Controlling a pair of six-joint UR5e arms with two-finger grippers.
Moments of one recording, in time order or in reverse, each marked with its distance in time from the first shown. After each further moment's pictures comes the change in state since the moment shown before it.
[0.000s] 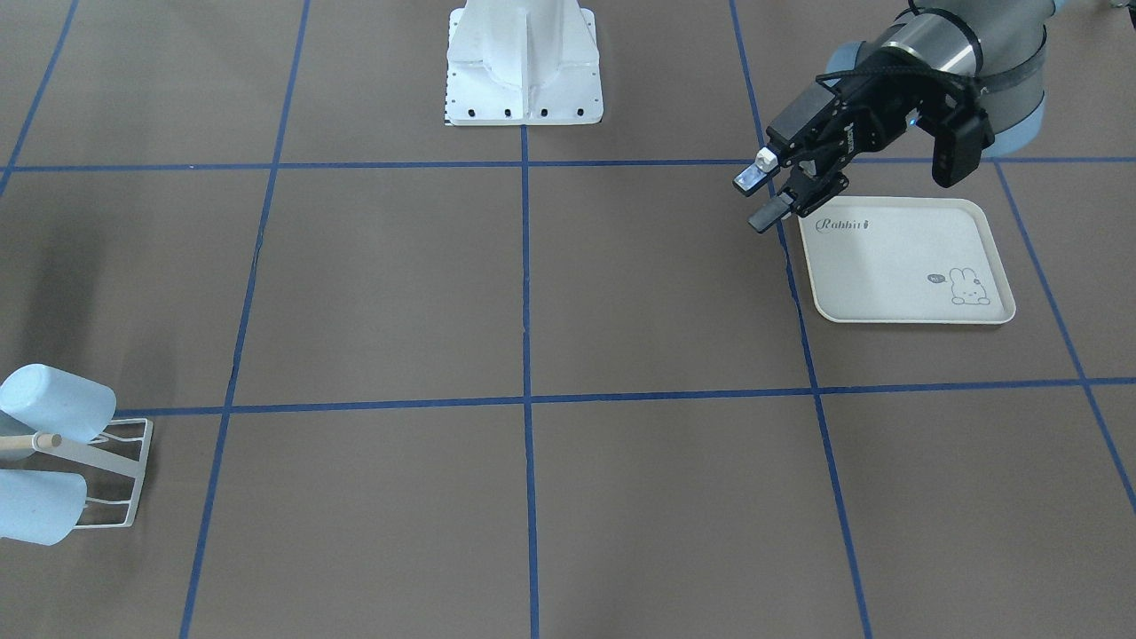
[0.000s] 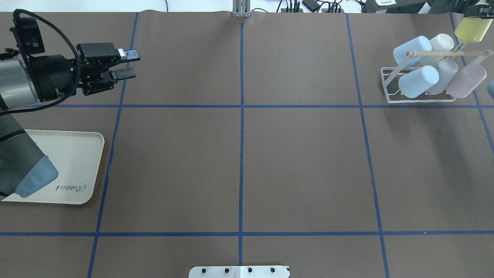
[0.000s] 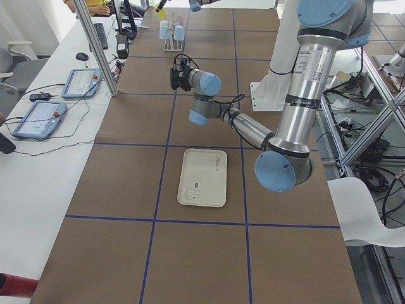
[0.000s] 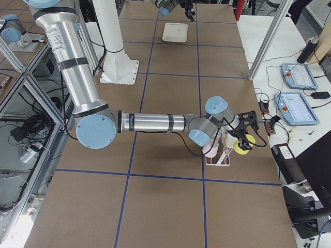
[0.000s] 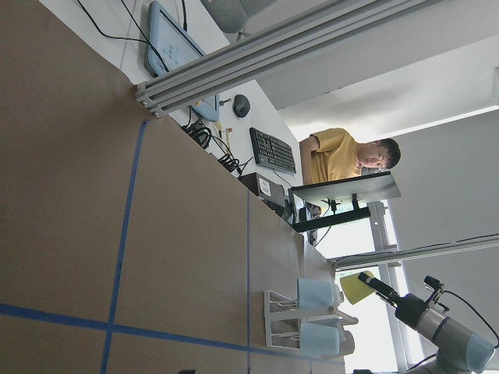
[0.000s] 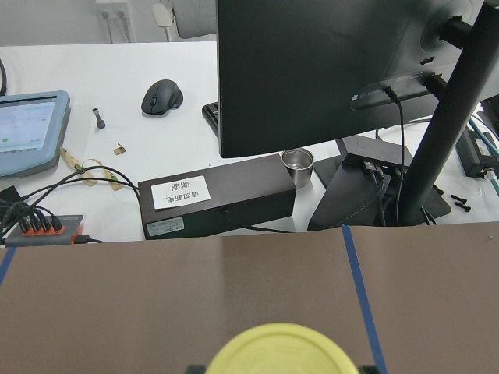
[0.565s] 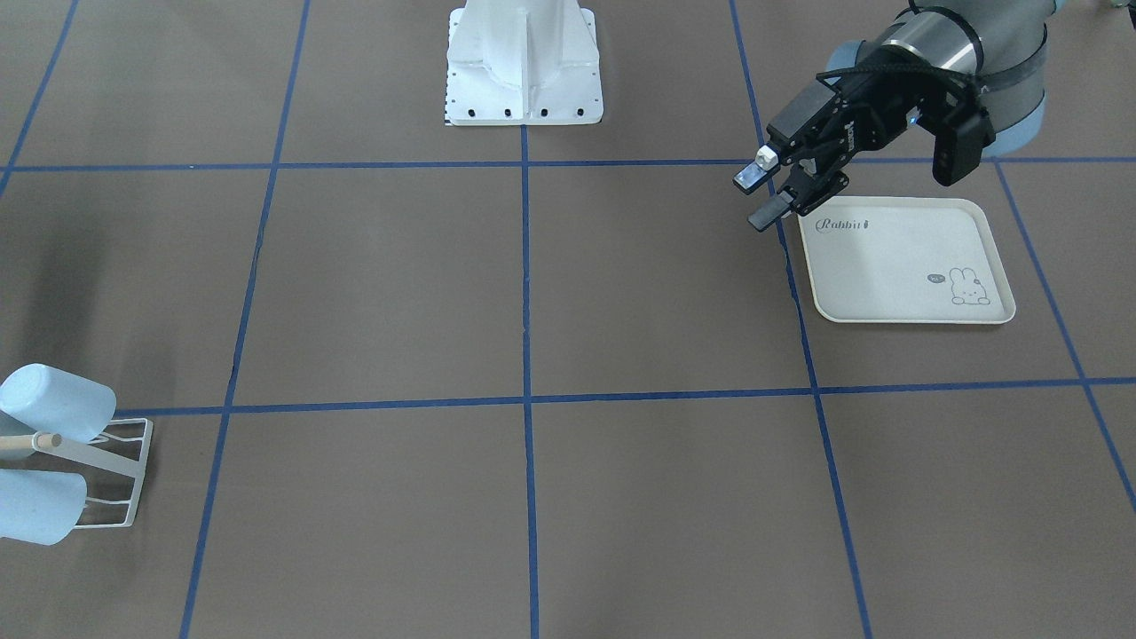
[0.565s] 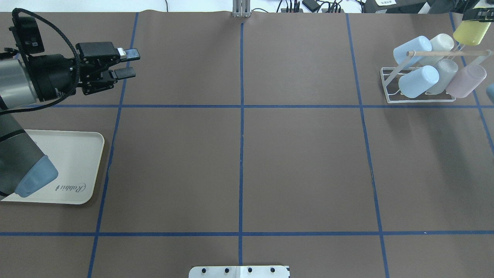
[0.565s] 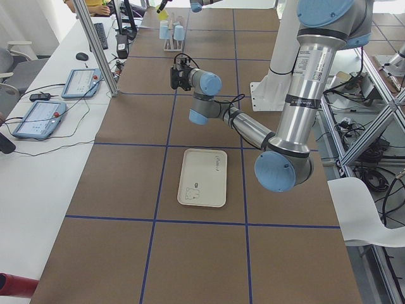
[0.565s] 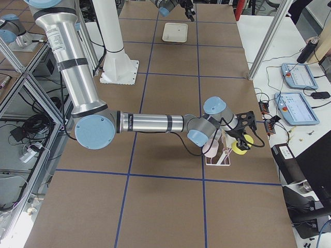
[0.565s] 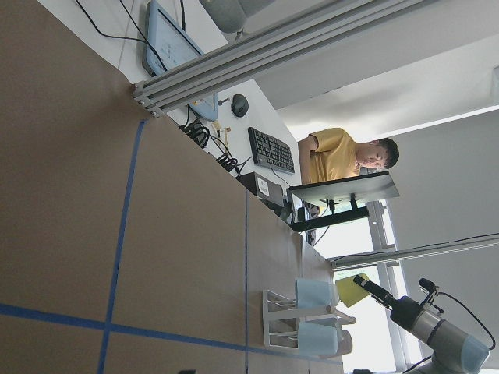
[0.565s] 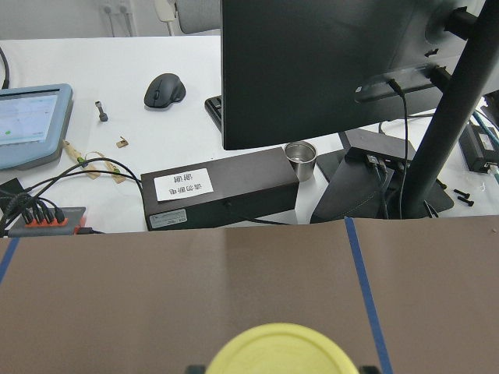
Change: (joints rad) left arm -0.001 0.000 -0.004 0.000 0.001 -0.004; right arm -0.009 -0.009 0.010 0.000 0.000 0.000
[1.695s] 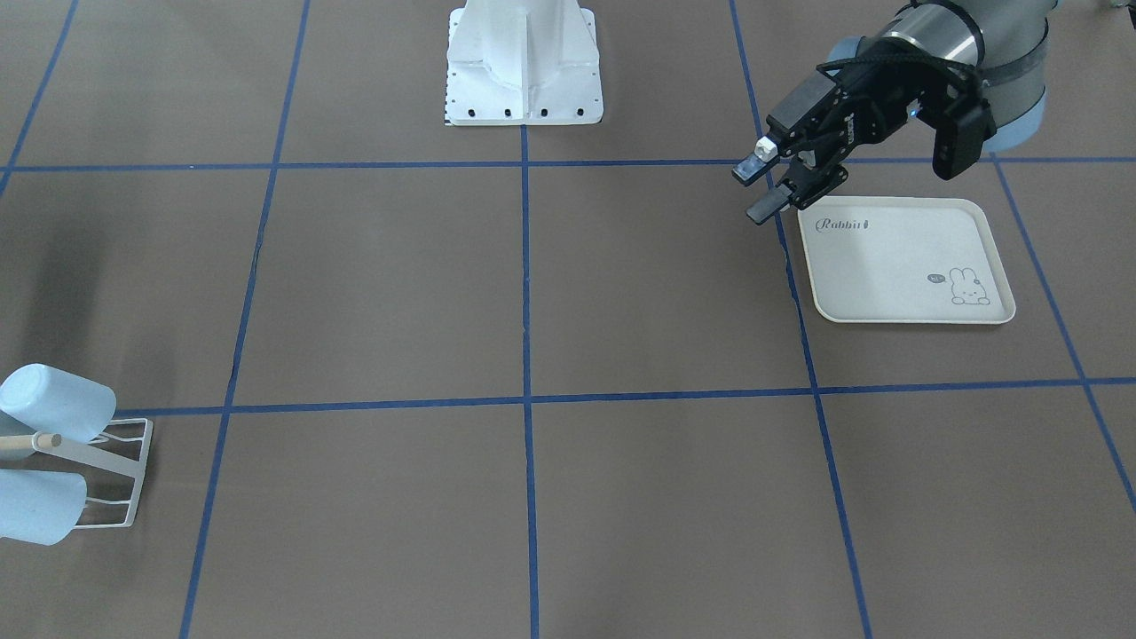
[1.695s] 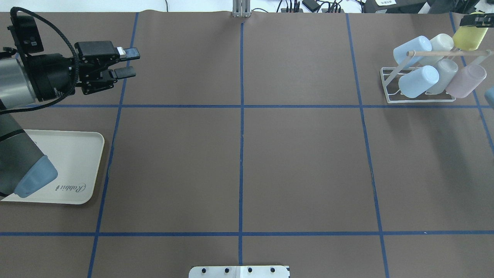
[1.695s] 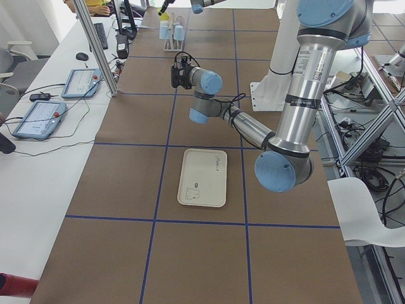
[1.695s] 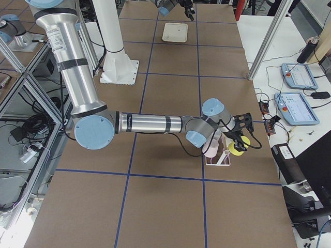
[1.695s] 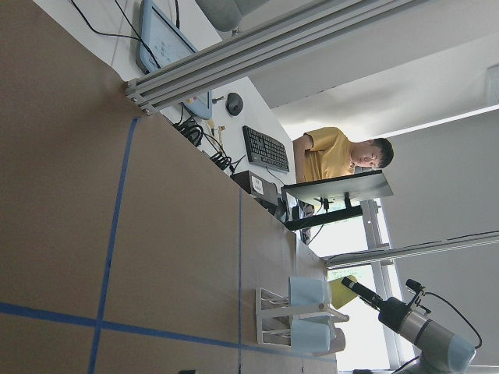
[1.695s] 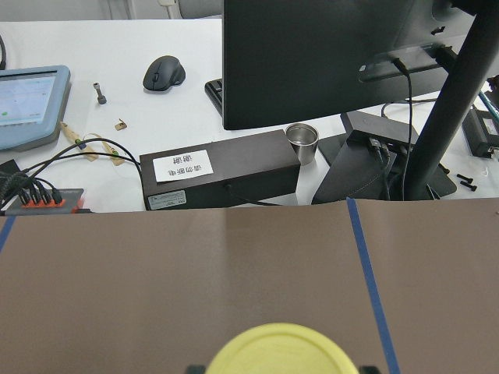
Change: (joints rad) left arm 0.000 0.000 -0.014 0.000 0.000 -0.004; right arm -0.019 -0.013 -0.004 0.000 0.000 -0.001
